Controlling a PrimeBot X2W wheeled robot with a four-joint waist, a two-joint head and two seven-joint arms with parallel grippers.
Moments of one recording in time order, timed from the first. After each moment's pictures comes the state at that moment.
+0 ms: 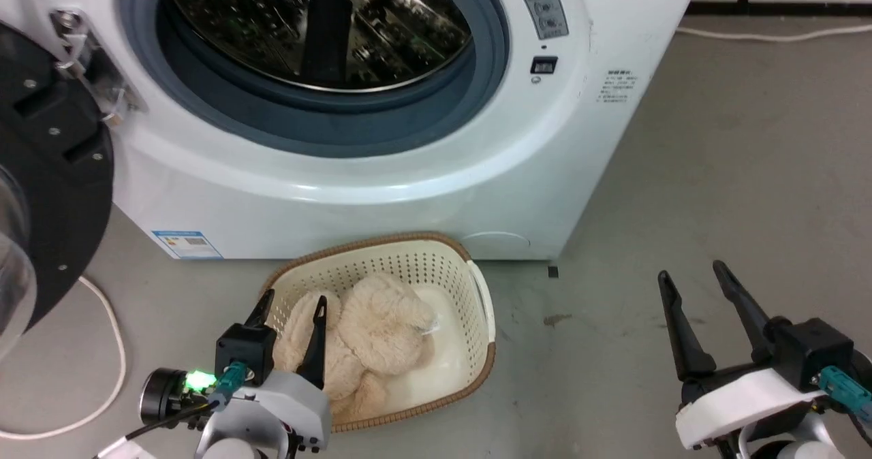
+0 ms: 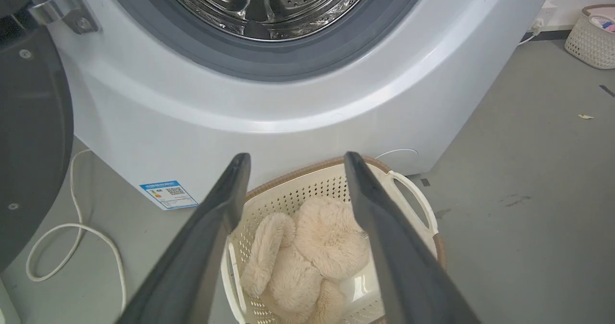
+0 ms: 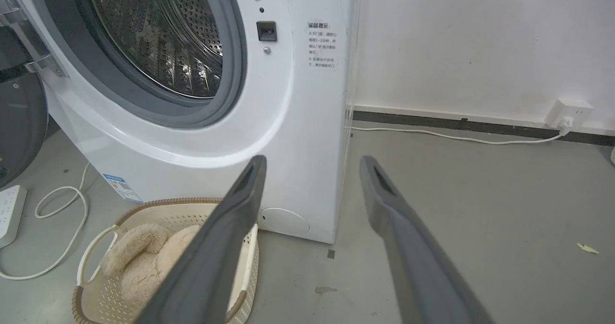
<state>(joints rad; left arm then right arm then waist) -0.13 0.09 -0.09 0.21 -0.01 -0.02 -0.07 -0.04 -0.05 -0.02 -0.02 0.08 0.13 -0.07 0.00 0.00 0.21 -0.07</state>
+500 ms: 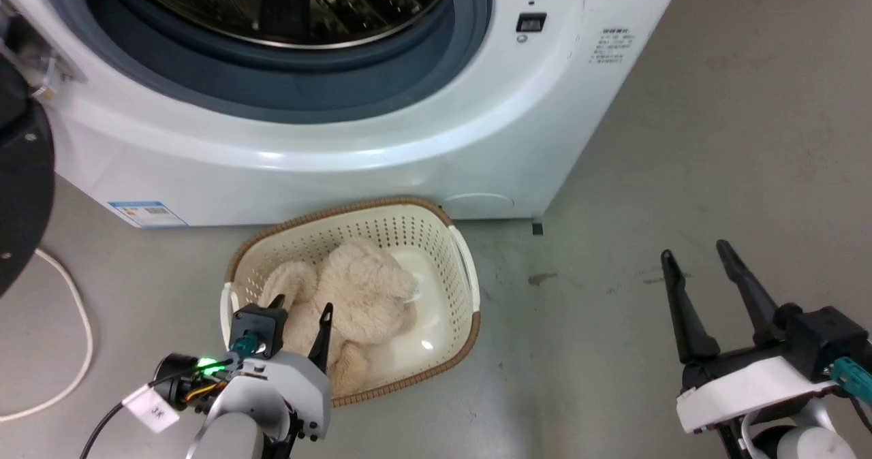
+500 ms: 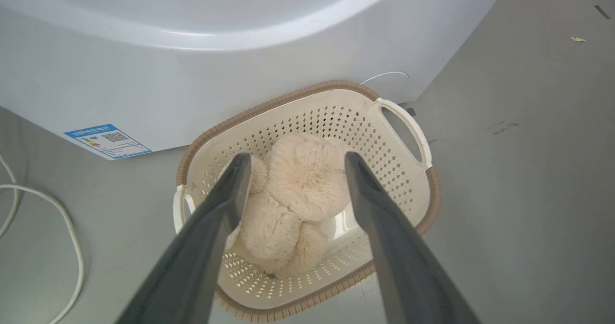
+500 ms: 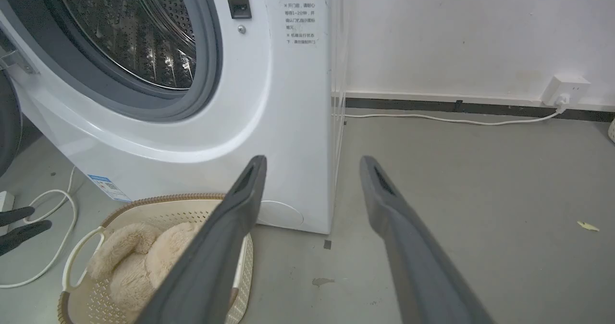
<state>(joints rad) -0.25 0.13 -0.14 0.43 -0.07 -0.05 -0.03 -0.08 -0.05 -0.02 -0.03 0.11 0.13 -0.10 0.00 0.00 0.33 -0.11</state>
